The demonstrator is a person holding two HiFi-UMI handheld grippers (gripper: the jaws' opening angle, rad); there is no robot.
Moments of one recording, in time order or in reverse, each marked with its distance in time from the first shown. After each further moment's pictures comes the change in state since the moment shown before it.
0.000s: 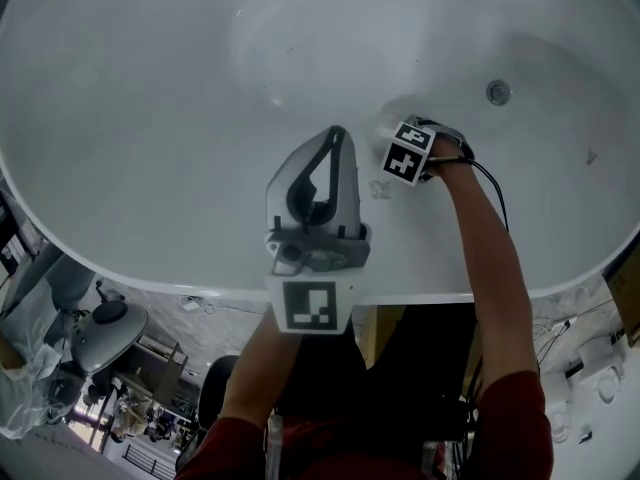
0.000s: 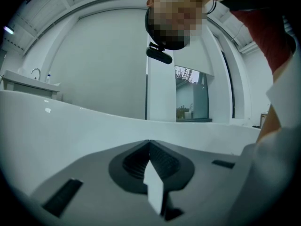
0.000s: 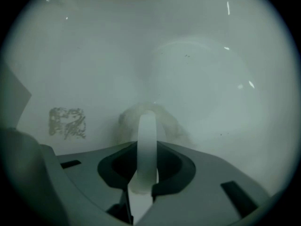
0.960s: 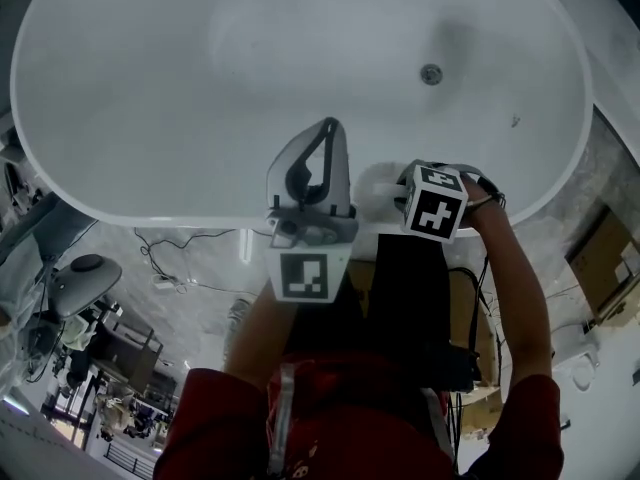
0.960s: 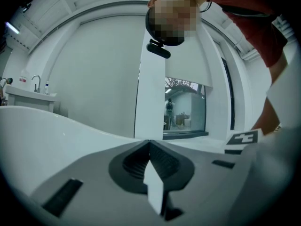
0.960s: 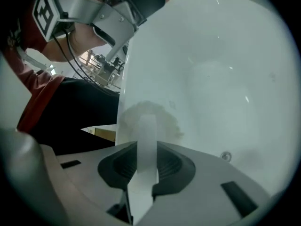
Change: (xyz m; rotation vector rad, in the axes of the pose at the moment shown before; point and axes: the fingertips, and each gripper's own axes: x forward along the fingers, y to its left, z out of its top) left arm -0.033 -0.115 0.121 -0.041 -0.056 0.014; right arm -0.291 0.156 -0.117 -0.113 -0.077 0.325
